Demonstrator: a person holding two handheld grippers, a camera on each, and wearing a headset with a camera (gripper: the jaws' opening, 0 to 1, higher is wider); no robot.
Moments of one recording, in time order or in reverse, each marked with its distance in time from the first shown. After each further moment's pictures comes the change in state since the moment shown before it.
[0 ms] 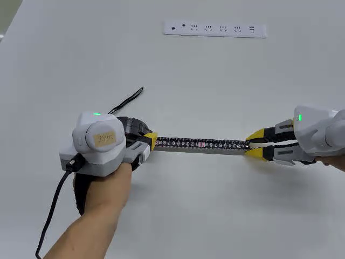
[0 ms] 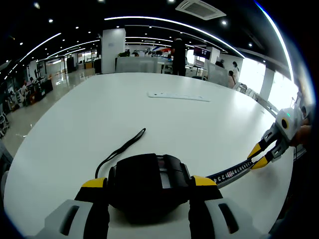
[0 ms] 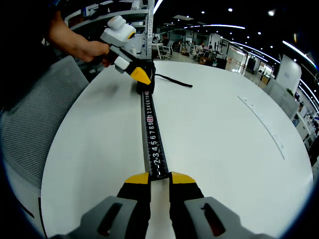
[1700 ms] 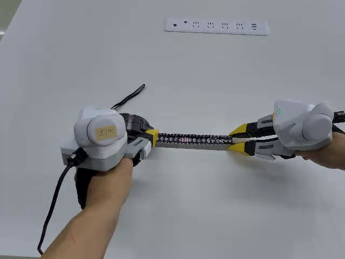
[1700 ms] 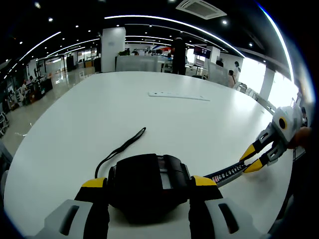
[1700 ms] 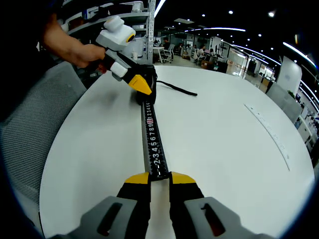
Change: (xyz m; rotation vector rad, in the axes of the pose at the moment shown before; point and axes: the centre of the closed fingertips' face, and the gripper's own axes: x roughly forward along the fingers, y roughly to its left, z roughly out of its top) left arm -0.001 -0.002 0.000 -0.002 0.013 -0.003; right arm 0.025 0.002 0.027 -0.003 -0.035 0.011
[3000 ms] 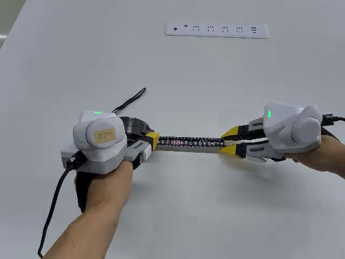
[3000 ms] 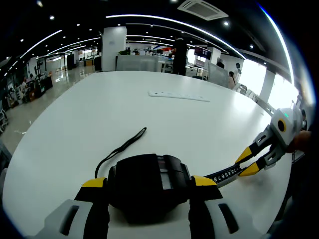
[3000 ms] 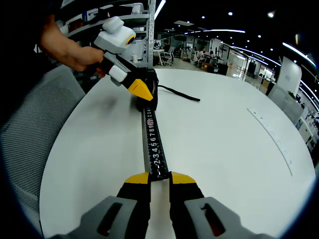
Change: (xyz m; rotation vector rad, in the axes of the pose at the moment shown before) left arm -0.001 0.002 -0.001 -0.018 0.002 -0.008; right arm 0.014 0.005 0.016 0.004 -0.026 0.003
